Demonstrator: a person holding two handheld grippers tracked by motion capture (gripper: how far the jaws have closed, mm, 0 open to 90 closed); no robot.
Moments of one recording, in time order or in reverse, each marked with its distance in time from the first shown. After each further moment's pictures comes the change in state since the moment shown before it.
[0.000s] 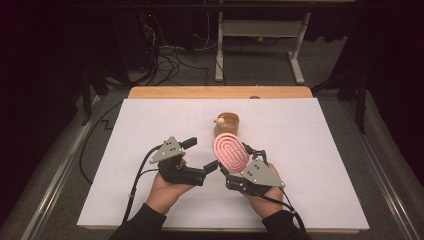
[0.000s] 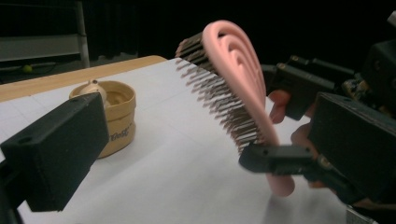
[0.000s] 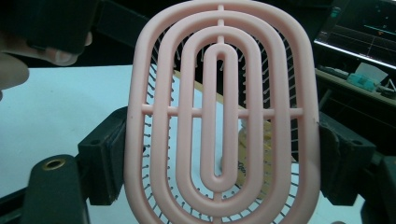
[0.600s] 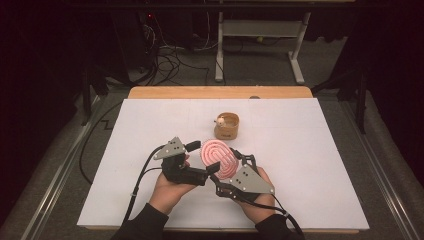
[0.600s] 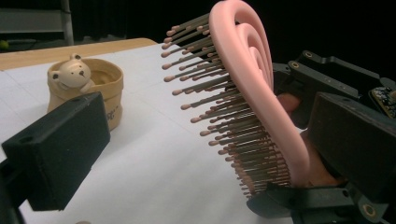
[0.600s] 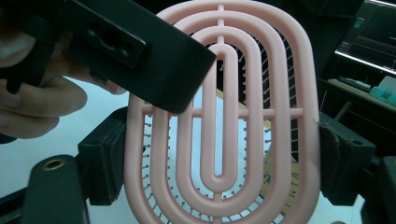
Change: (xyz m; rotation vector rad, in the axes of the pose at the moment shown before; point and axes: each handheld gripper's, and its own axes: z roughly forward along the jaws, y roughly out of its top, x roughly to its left) left arm 0.006 -0.007 0.010 0.055 -0.044 -0.058; right arm 0.024 0.007 0.003 -0.022 0.060 -0.034
